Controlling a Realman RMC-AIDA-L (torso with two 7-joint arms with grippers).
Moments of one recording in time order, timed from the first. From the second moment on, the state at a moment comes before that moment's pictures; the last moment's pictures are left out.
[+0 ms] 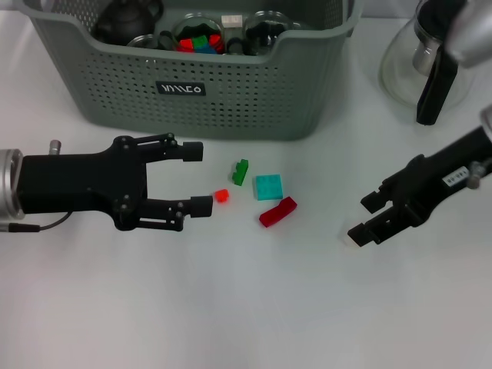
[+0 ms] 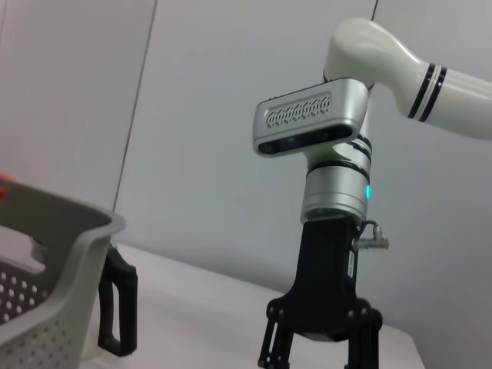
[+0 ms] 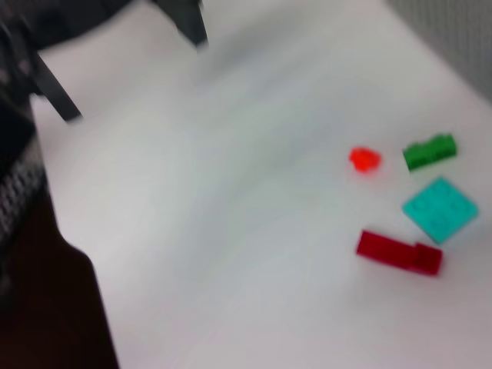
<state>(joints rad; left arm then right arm) -0.45 -2.05 0.59 0.63 2.01 1.90 -1.25 0.76 2.10 -1.08 -1.06 -2.45 -1.81 2.18</state>
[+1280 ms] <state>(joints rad) -0.44 -2.06 0.53 0.59 2.00 1.87 -1.21 0.83 2.11 -1.46 -0.97 -2.56 -1.55 2.52</state>
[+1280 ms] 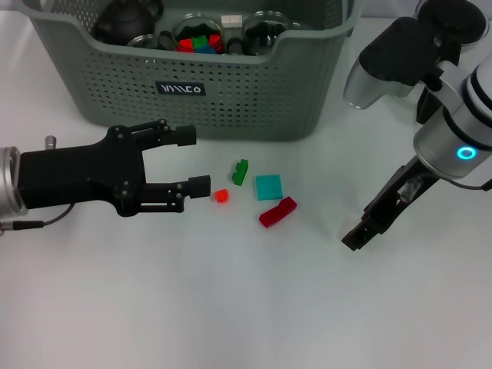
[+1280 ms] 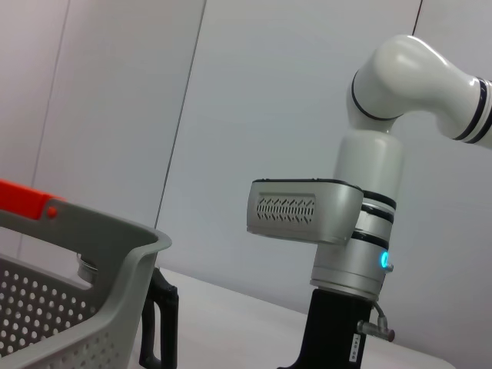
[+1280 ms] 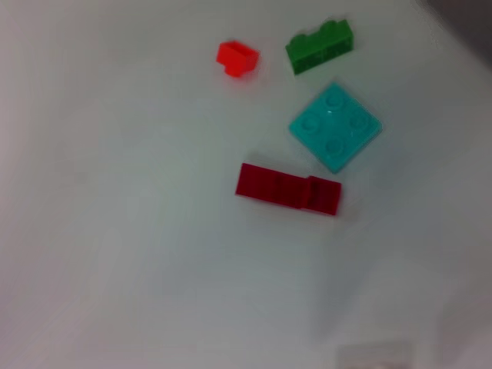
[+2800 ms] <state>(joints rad) -0.44 -2.05 0.49 0.58 2.00 1.87 -1.21 0.84 2.11 -1.61 -0.95 -2.54 -1.46 2.54</state>
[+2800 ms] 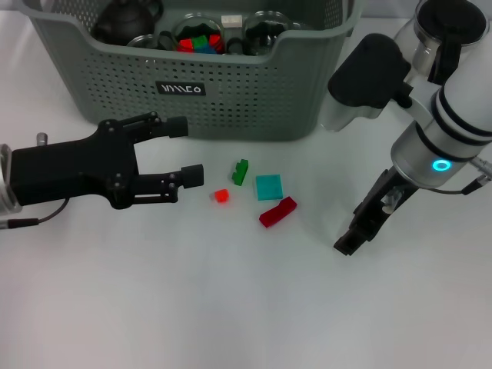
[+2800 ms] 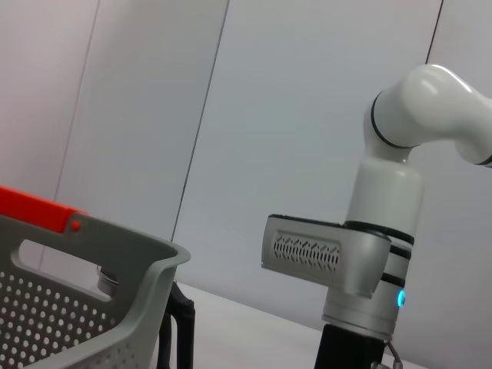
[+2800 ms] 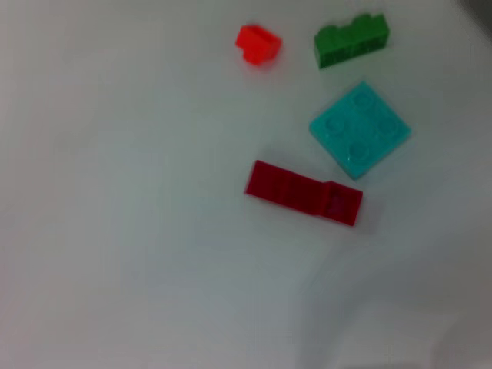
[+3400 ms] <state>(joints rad) -0.44 -2.06 0.49 0.58 2.00 1.87 -1.21 0.84 2.11 -1.64 -0.92 -2.53 -1.44 2.54</state>
